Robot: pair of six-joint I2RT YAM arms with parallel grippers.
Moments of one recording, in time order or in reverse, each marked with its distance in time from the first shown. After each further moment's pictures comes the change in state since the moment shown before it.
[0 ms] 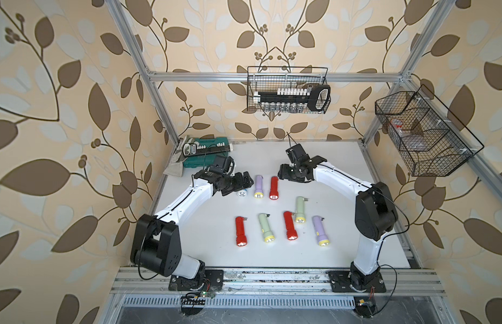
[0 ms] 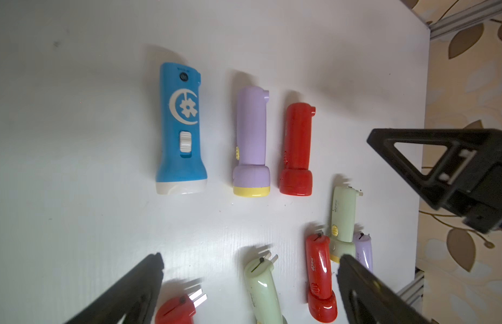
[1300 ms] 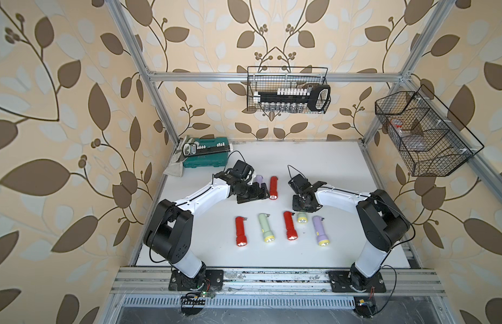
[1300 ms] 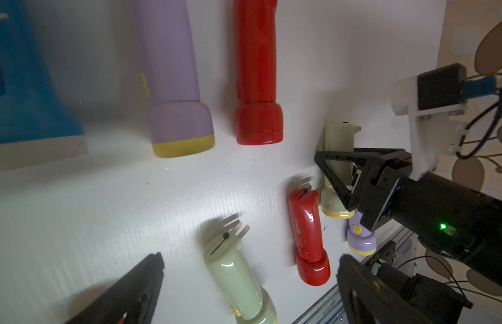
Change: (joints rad) left arm -0.160 0.085 0.024 -0.012 0.061 0.007; right arm 0.087 -0.078 -0.402 0.013 0.174 0.106
